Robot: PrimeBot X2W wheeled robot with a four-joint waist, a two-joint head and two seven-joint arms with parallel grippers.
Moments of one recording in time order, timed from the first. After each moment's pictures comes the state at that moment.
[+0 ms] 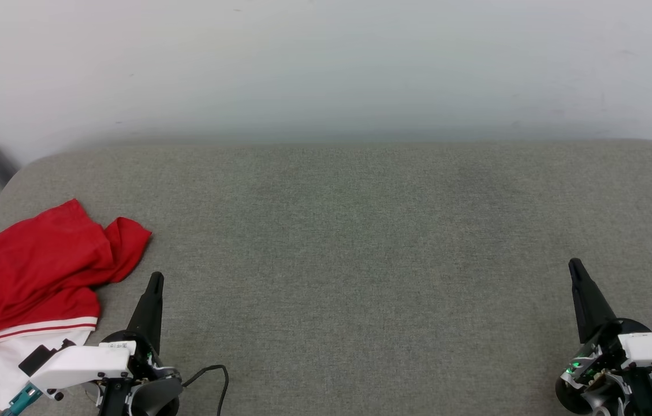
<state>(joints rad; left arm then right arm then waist) -0.11 0.05 0.12 0.25 -1.61 -0.13 0.12 -0.10 -0.05 -0.11 0.25 1.62 0.13 0.11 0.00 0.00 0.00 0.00</state>
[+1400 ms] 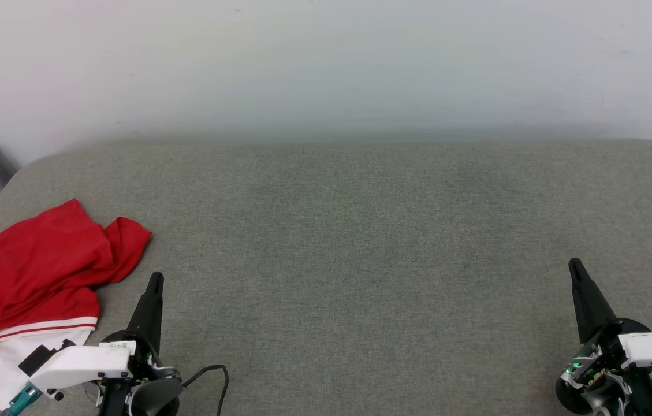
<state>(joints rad) -0.11 0.05 0.12 0.25 -1.61 -0.13 0.12 -0.10 -0.05 -0.11 0.25 1.62 0.13 0.11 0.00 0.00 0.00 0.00</state>
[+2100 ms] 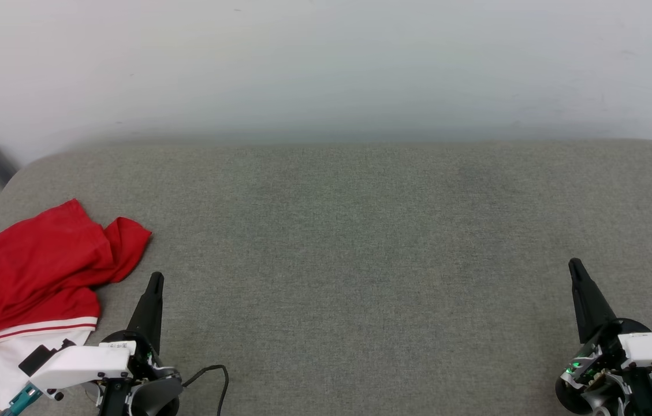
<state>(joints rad) -0.11 0.05 0.12 0.25 -1.61 -0.13 0.12 -0.10 -0.05 -0.11 0.25 1.62 0.13 0.11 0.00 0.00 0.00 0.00</state>
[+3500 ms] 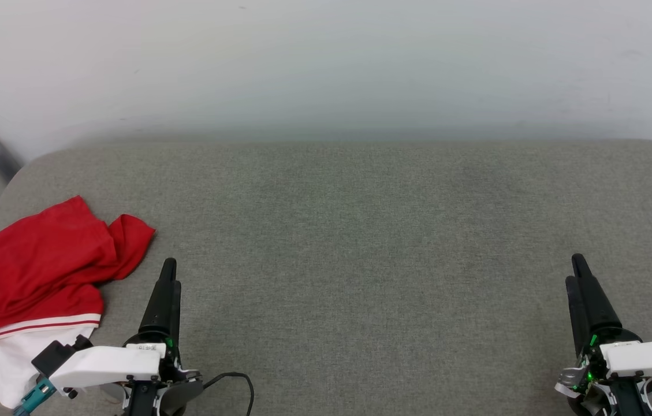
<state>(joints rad) -0.07 0.05 0.02 0.17 -1.51 -0.13 0.00 -0.06 -0.08 -0.04 0.19 1.47 0.13 0.00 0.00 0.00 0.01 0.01</state>
